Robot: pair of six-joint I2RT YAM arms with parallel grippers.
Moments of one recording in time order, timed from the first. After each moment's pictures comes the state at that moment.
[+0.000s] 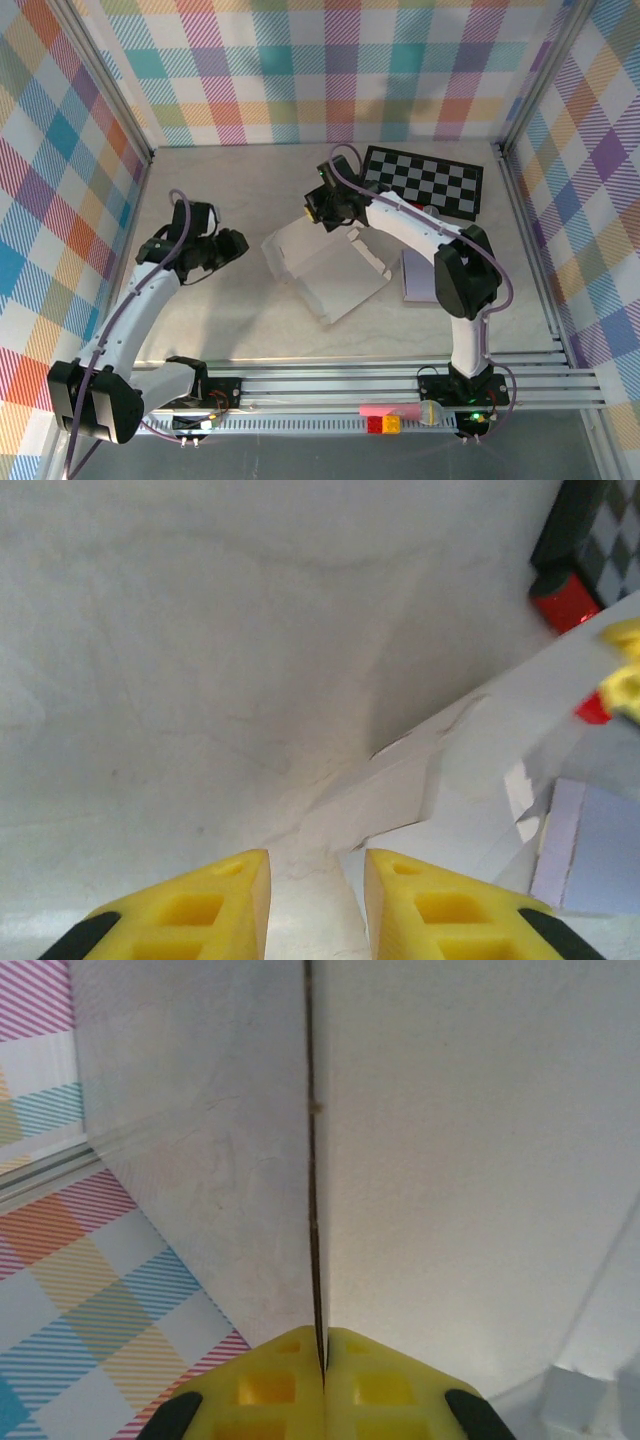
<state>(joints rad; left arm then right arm) -0.19 1.10 0.93 -0.75 0.23 -0.68 0.68 1.93 1.64 -0.51 -0.17 1.60</state>
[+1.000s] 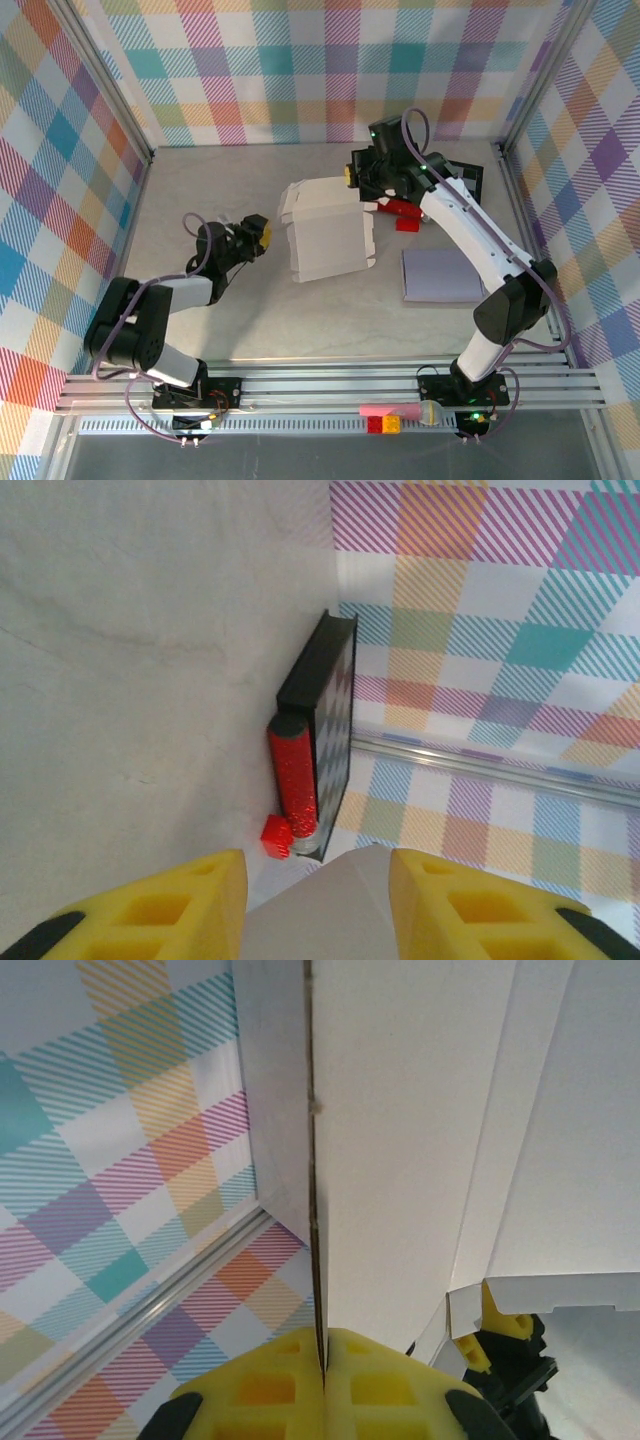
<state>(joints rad) -0.23 1.52 0.49 0.77 0.38 -1.55 0.54 1.68 1.77 -0.80 -0.12 1.87</state>
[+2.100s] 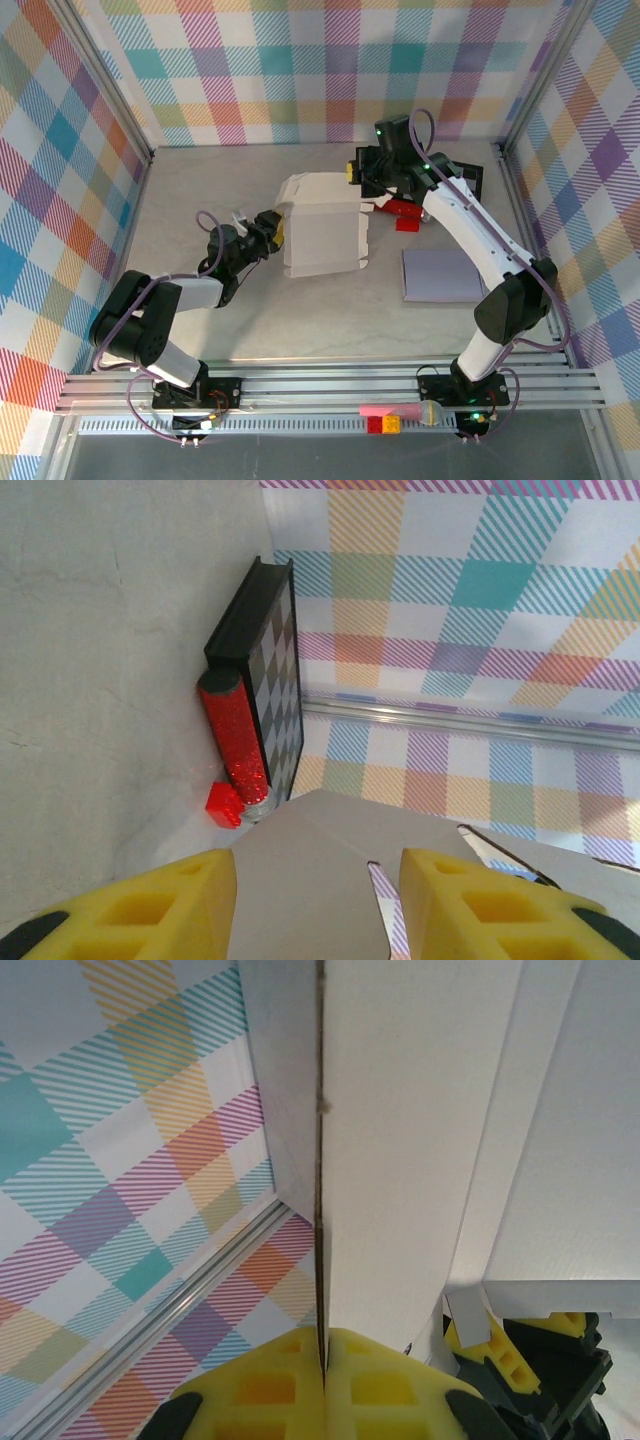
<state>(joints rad) -0.34 1.53 0.51 0.88 0.34 -1.55 0.52 1.68 1.75 -0.74 -0.17 1.91</state>
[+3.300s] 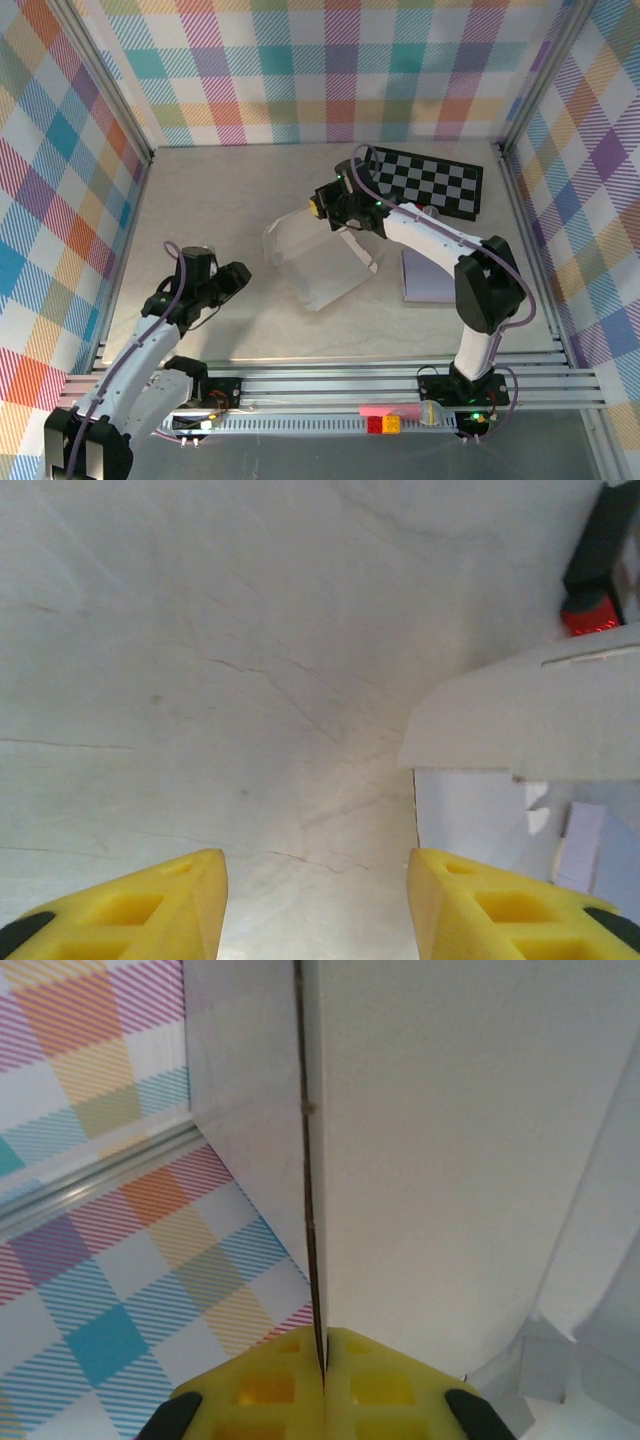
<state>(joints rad) -0.22 0.82 0.52 -0.51 0.17 -0.86 0.65 1.81 1.41 -0.22 -0.23 1.68</state>
